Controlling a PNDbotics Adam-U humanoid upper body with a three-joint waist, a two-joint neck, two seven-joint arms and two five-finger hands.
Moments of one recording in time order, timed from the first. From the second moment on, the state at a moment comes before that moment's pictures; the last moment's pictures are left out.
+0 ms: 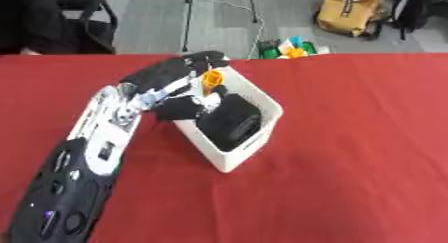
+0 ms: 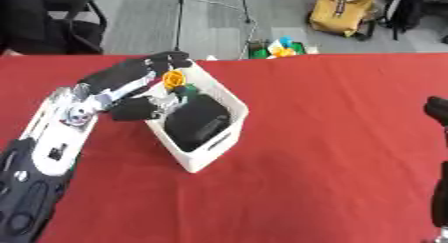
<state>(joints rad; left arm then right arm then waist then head) -0.92 0.22 -0.10 -1.39 -0.91 -0.25 -0.50 -0.19 -0.13 -0.11 -1.98 0.05 -0.55 -0.24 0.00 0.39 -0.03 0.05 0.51</state>
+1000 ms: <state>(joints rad) -0.94 0.22 -0.08 -1.36 -0.96 -0.22 -0.50 -0.19 -0.13 -0.11 -1.98 0.05 -0.55 -0.23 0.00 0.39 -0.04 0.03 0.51</state>
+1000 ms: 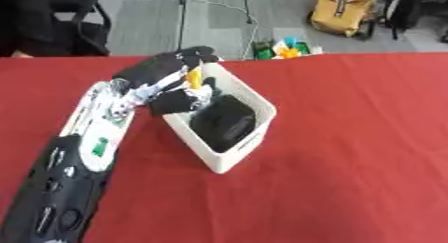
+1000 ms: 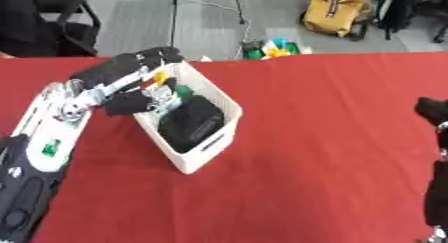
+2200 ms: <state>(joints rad) -0.93 0.24 -0.06 -1.46 -0.77 -0.20 -0.48 -0.19 -0.14 -0.10 -1.98 0.03 -0.56 -0.23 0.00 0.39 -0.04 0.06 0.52</state>
